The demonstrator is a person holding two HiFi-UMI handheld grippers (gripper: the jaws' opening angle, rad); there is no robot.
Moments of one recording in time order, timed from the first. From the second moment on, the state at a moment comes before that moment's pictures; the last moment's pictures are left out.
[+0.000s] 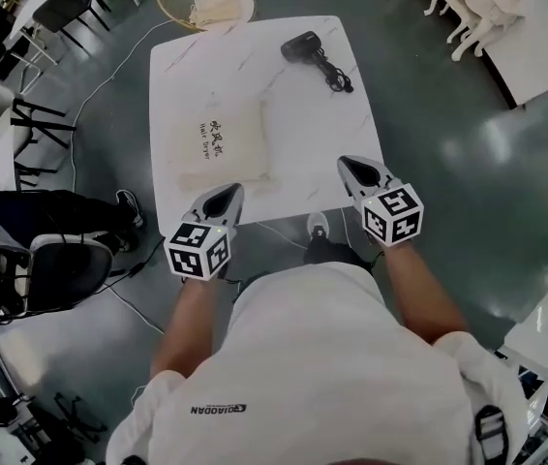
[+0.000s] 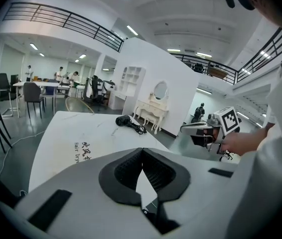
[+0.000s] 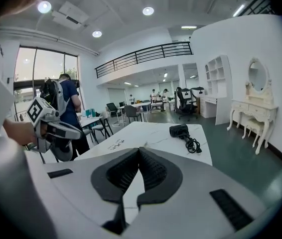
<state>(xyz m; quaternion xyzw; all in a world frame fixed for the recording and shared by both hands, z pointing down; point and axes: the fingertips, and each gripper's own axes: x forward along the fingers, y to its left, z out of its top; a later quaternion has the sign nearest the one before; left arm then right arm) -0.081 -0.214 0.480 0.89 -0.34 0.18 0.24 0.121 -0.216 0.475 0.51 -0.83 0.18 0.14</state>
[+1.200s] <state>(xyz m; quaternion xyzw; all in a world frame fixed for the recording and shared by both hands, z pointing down) -0.008 -0.317 0.532 0.81 -0.47 0.22 0.29 0.239 -0.462 0.587 0.48 -0.83 0.16 0.23</state>
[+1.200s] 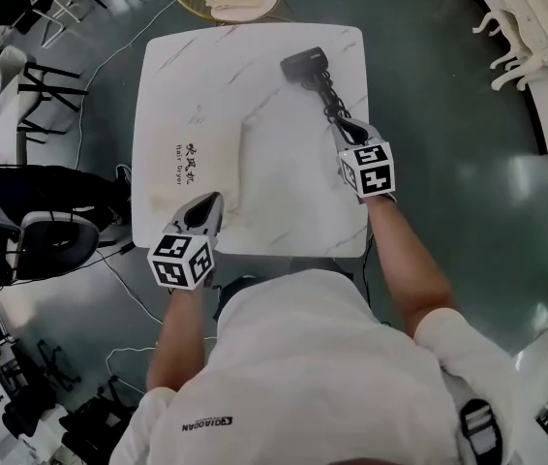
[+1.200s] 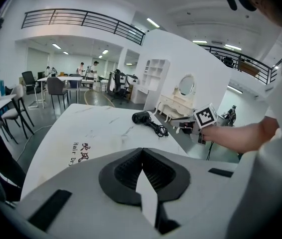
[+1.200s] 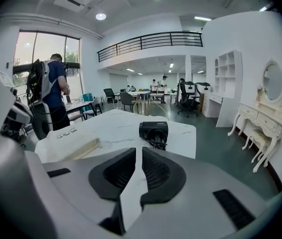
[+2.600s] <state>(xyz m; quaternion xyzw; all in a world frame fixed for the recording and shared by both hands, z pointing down) -0.045 -0.304 0.538 0.75 -0.53 0.24 0.33 0.248 -0.576 0.702 0.47 -0.78 0.24 0.34</state>
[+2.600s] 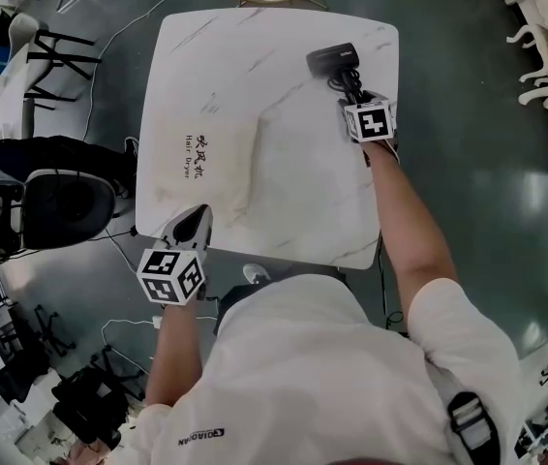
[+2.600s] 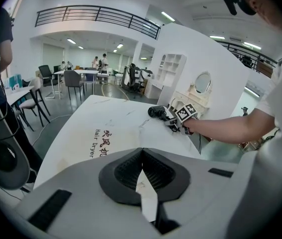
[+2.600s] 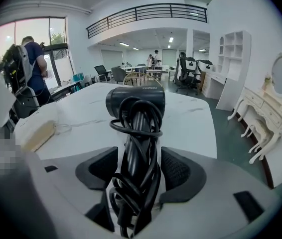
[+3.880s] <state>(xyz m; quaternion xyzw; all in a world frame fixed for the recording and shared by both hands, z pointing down) -0.093 -0.260 0.520 0.76 -0.54 0.18 0.31 0.230 -0.515 0.647 0.46 -0.79 0.34 0.21</state>
